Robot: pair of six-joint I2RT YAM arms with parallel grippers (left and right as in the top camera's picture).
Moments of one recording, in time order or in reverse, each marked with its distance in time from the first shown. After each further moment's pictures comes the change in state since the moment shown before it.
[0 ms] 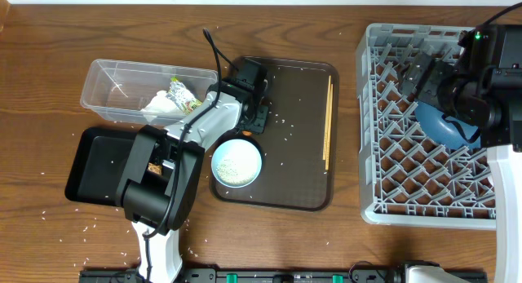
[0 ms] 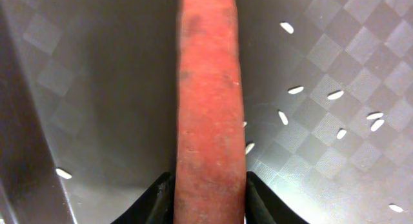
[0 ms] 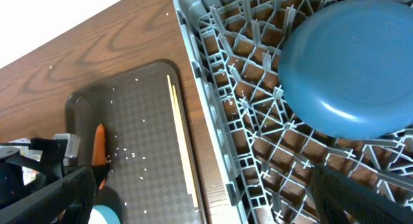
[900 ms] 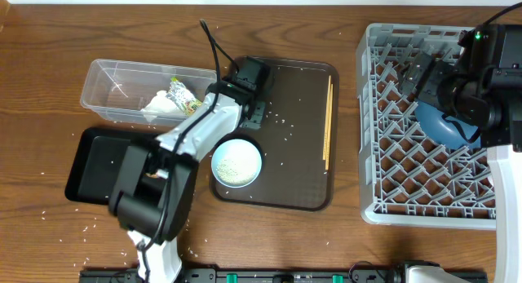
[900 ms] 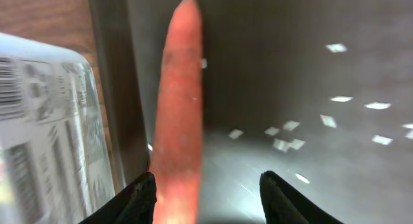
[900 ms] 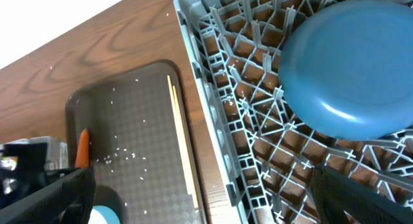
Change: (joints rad) left arm -0.014 -0.054 0.000 -0.031 -0.206 -0.016; right arm 0.000 0.000 0.000 0.002 0.000 0.000
